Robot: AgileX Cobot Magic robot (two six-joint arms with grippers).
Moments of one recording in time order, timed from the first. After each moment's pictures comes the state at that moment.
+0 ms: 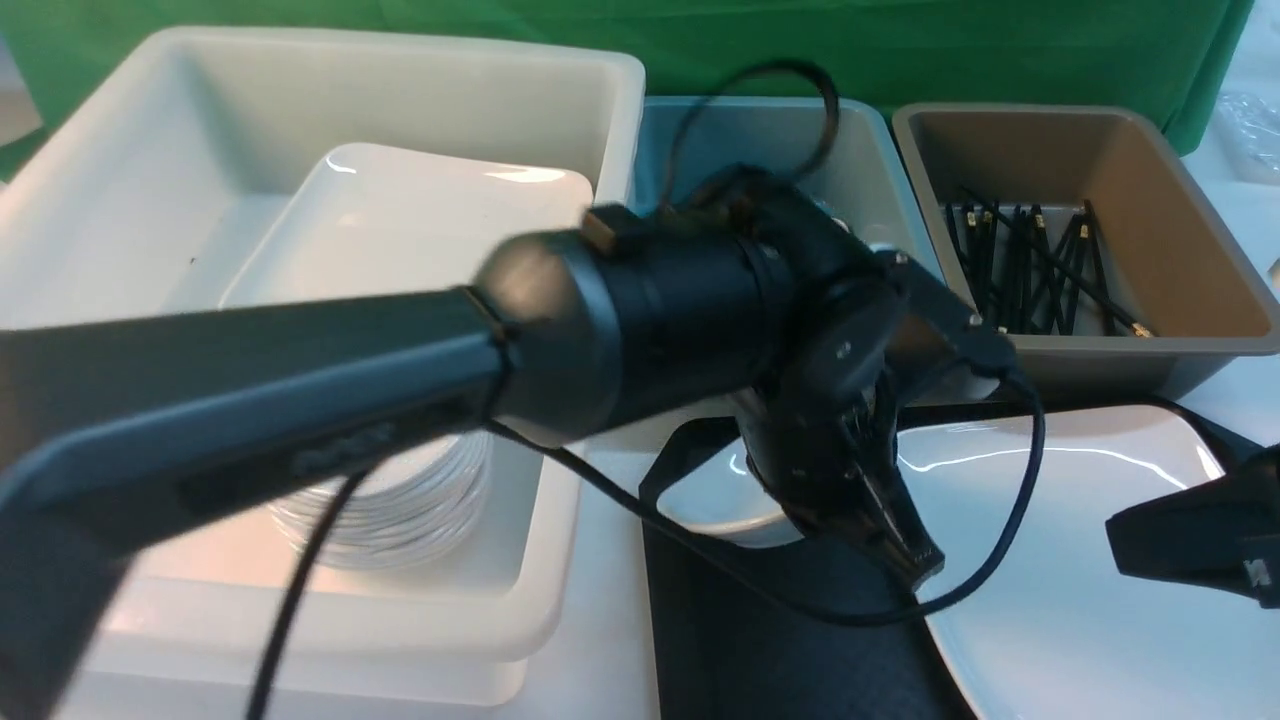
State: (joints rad) right arm 0.15 0.96 -0.91 0.58 0.99 -0.40; left arm -0.92 1.90 -1.58 0.09 0.88 0.04
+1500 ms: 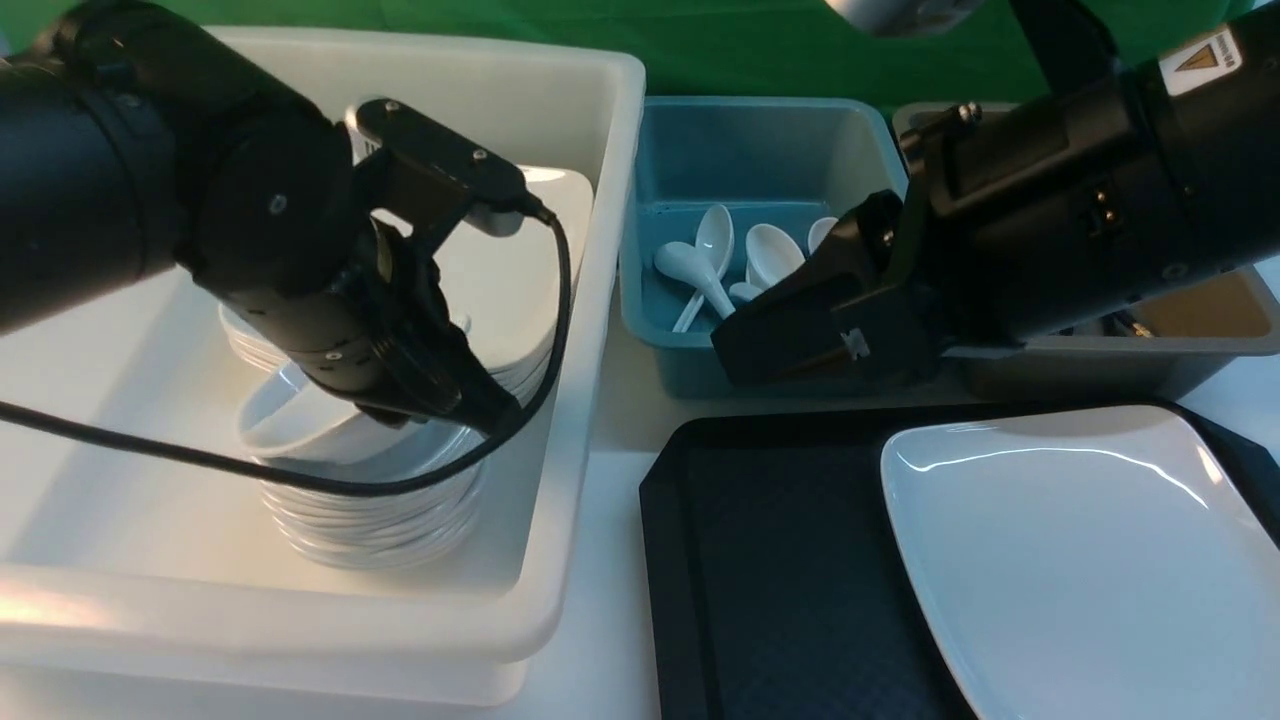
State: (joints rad) right arm 0.57 1.37 -1.36 0.66 0.89 -0.43; left arm -0.53 1.51 -1.20 0.23 0.92 -0.06
